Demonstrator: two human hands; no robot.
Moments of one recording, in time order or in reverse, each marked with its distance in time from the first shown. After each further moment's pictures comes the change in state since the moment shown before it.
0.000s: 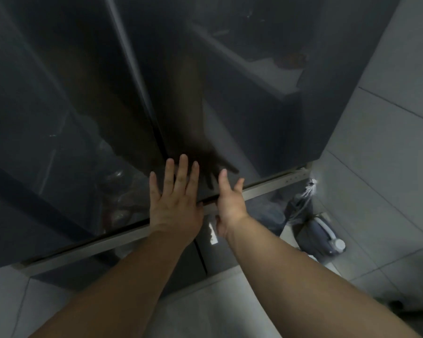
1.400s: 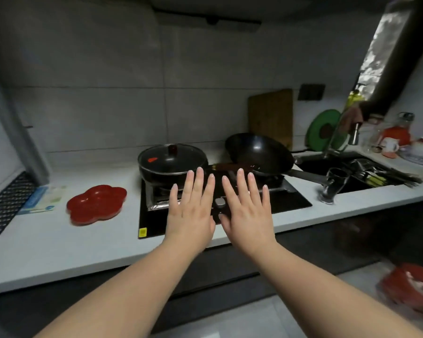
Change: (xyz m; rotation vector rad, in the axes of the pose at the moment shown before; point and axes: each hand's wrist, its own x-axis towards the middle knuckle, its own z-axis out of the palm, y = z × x) left_hand -0.671 0.696 -0.328 -0.502 0.398 1.506; right_hand -0.807 0.065 -0.748 -1.500 1.821 -0.157
